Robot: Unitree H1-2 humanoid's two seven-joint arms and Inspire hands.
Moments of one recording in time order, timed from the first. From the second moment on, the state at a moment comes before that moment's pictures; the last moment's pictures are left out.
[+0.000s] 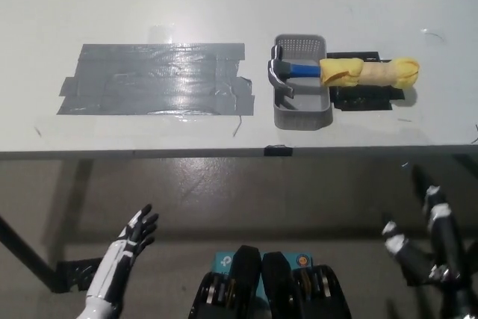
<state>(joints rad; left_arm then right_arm) 0.06 0.14 -0.06 -0.07 0.03 0.05 -0.10 0.00 -0.10 -0.02 -0.13 -0.18 -0.19 -0.04</state>
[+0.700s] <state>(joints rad) 0.06 0.08 -0.04 -0.02 0.08 -0.07 -0.06 -0.63 -0.45 0.19 0.09 -0.47 0.08 0.12</state>
